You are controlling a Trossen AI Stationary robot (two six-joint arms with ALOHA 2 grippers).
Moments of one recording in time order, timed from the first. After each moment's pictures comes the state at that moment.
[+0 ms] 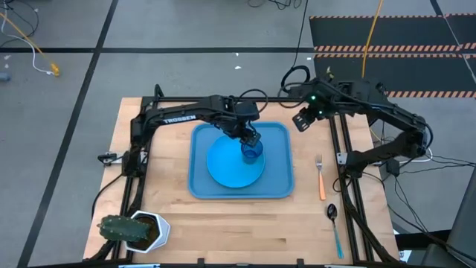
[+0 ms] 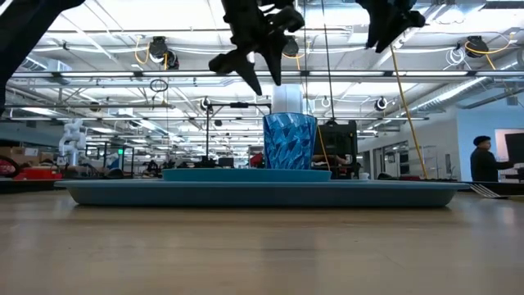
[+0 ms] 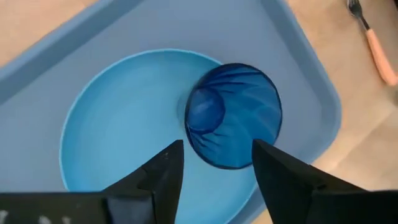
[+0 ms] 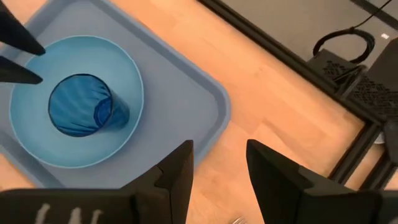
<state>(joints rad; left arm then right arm) 0.20 2.03 2.05 -1.20 0.04 -0.75 -0.36 1.28 1.56 -1.38 0.21 0.48</state>
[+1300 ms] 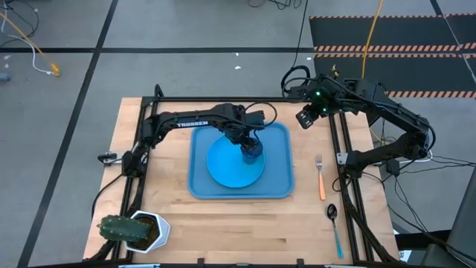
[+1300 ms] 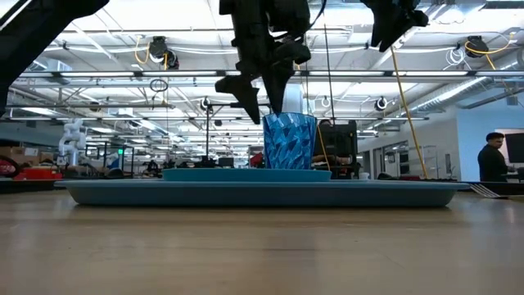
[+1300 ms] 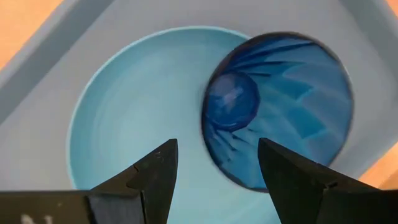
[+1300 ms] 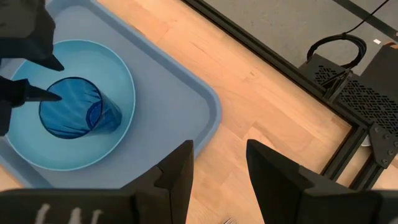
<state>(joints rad) 0.18 2.14 2.05 -1.23 0.00 -0.63 -0.41 1.25 1.56 -1.38 0.21 0.43</state>
